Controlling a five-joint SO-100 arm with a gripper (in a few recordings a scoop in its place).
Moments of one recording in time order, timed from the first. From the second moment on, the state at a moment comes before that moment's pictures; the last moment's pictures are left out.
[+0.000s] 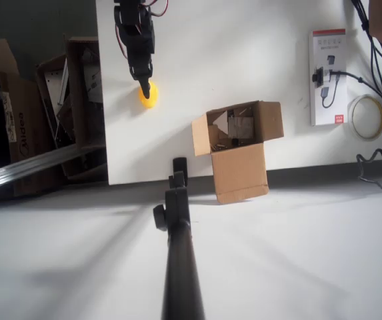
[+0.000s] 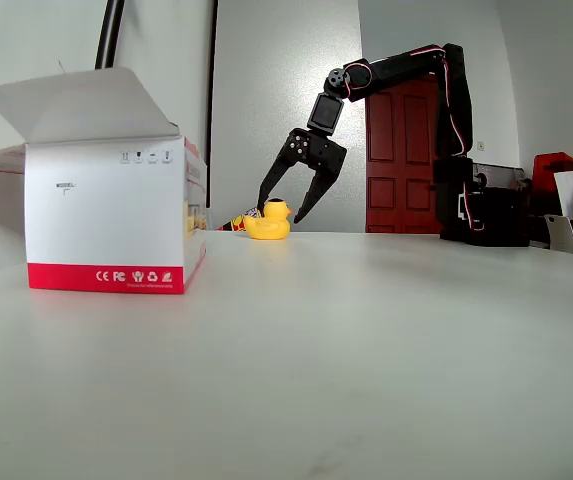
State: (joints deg) arm 2.2 90.4 110.8 50.6 -10.7
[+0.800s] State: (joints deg) arm 1.2 90.2 110.5 50.6 -10.8
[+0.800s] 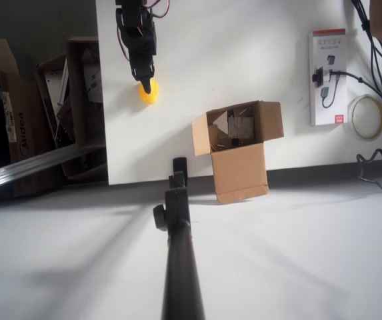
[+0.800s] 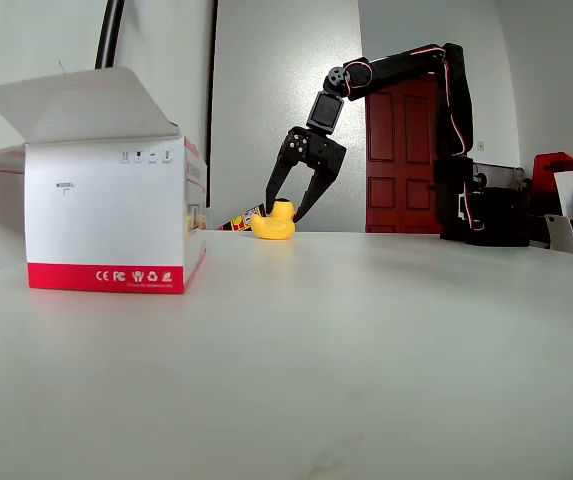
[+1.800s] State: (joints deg) arm -14.6 105.2 87.9 73.7 -15.5
